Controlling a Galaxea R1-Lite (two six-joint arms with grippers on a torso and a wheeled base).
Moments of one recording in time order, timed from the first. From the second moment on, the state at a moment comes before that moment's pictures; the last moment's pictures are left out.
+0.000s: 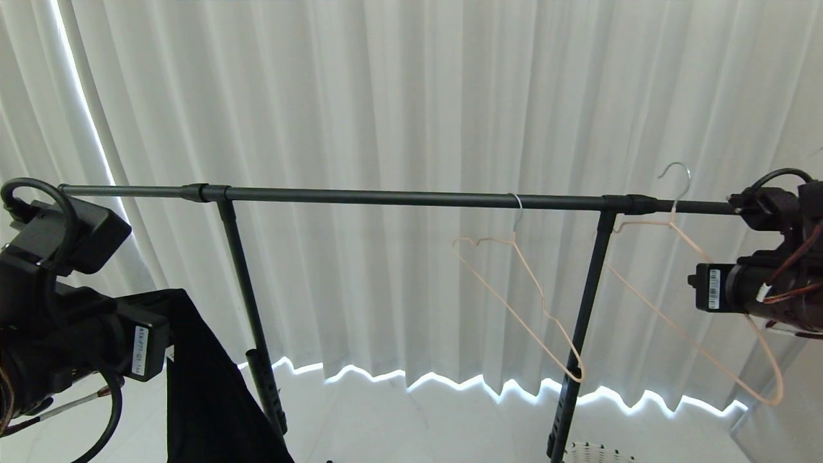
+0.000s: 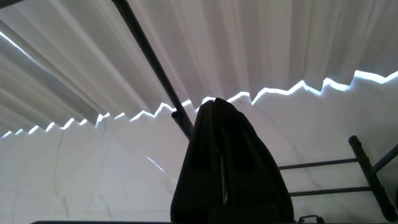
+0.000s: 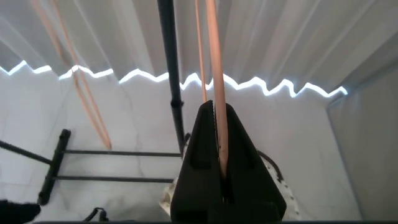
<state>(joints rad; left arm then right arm) -0.23 1.13 -0.63 -0.10 0.16 0.24 0.28 1.41 -0.83 -0.07 -0.22 0.18</state>
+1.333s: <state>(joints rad) -0.33 1.11 -0.60 -0.10 0.17 0.24 0.50 0.98 -0.57 -0.04 -0.01 0.00</state>
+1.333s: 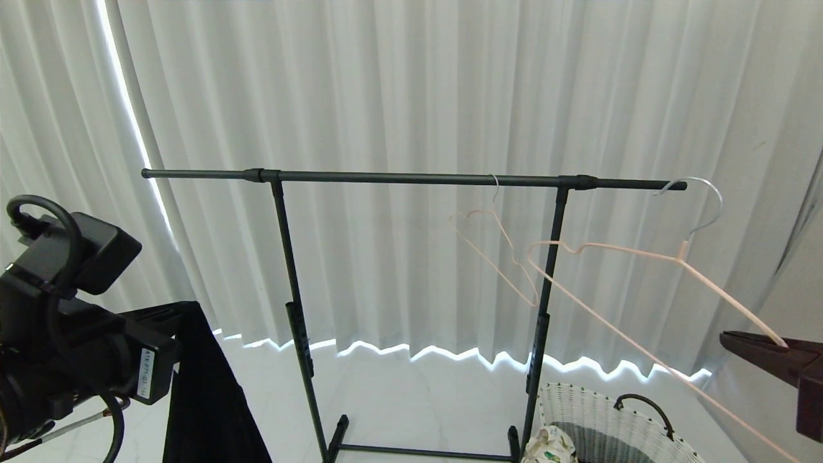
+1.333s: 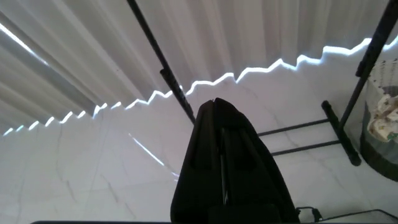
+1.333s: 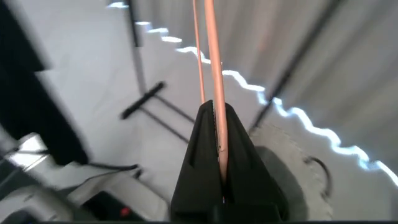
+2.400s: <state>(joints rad) -0.52 1.57 -0.99 -0.10 0.38 -0.17 1.04 1.22 -0.57 -0.37 0.14 0.25</state>
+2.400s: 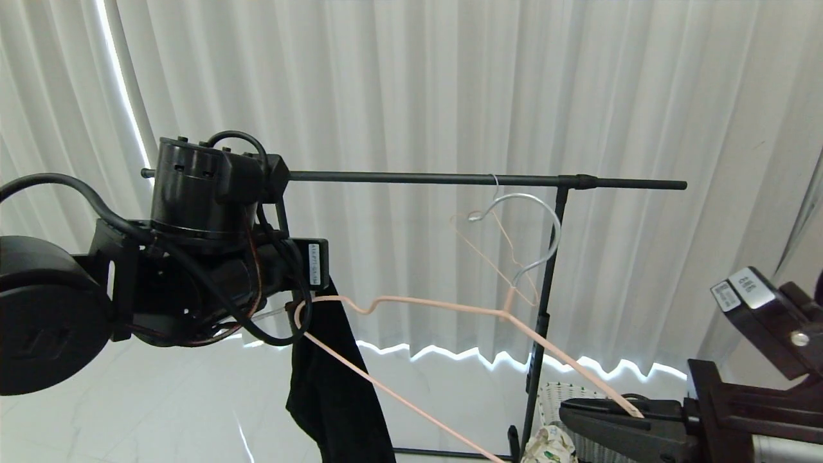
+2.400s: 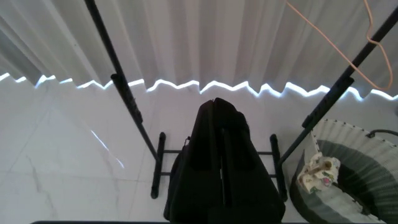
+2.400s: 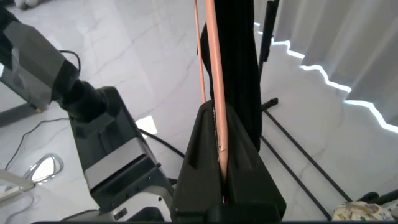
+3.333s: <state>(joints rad) -0.56 1.59 -1.00 -0.10 0.42 -0.17 0.96 1.34 -0.60 -0.49 0.10 0.26</state>
